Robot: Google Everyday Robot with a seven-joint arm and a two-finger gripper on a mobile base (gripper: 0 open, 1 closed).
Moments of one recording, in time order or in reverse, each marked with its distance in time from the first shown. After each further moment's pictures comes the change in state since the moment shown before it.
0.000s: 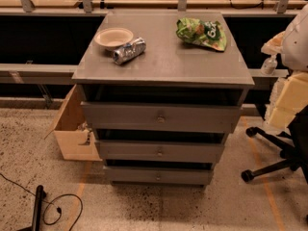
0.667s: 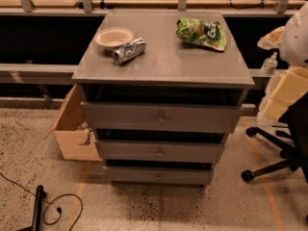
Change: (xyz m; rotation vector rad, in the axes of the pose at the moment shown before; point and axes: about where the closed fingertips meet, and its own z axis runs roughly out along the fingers) arm -0.007 -0.018 0.005 0.017 -0.100 0.002
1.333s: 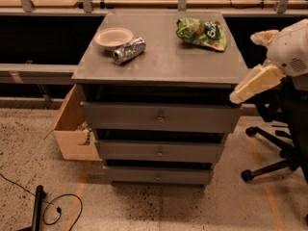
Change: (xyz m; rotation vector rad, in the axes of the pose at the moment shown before) arm -0.012 -0.075 0.052 0.144 -0.390 0.117
